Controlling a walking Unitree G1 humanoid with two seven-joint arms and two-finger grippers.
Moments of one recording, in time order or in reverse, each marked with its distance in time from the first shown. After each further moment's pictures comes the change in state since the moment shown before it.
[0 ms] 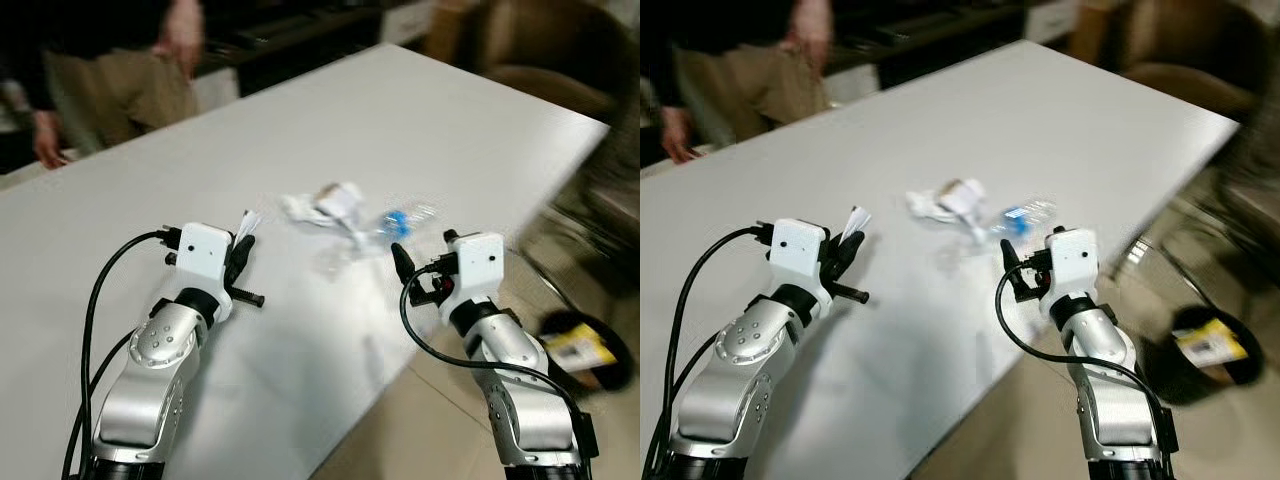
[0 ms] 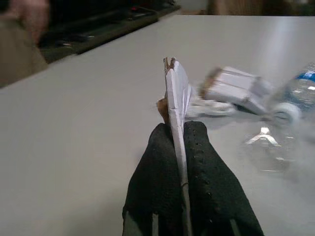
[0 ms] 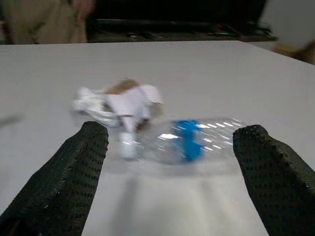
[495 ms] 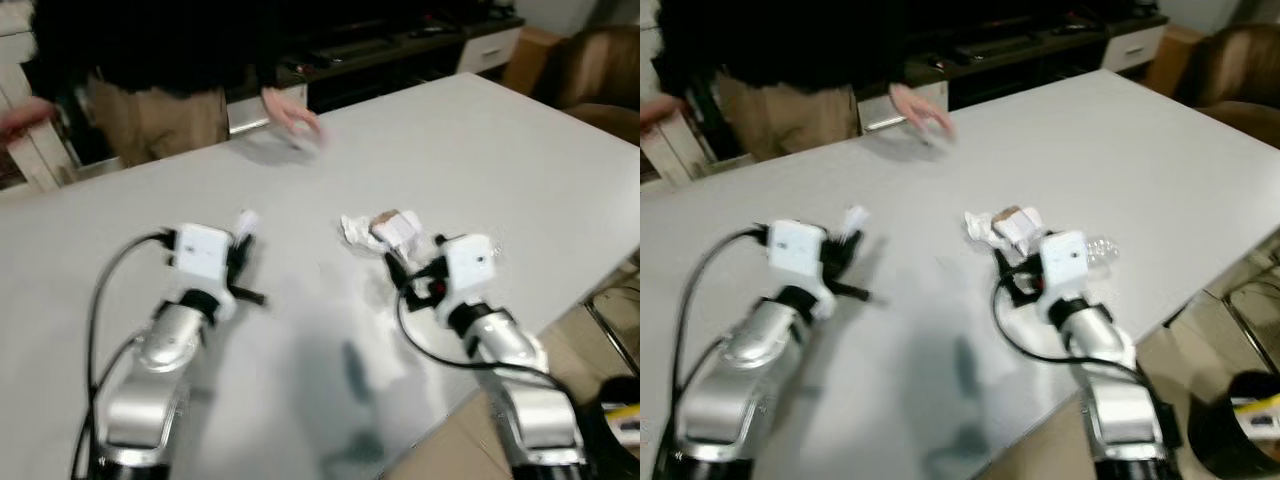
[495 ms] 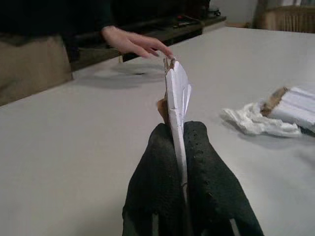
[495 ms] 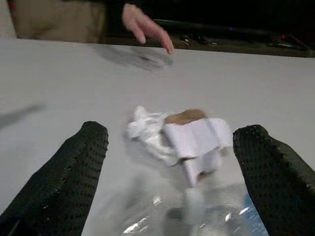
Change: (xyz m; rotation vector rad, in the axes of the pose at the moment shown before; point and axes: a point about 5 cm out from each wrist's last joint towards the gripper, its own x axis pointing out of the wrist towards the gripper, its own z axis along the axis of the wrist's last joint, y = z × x) left arm 0.000 -0.006 -0.002 -0.039 -0.013 0.010; right arm 0.000 0.000 -0.002 -0.031 0.043 0.046
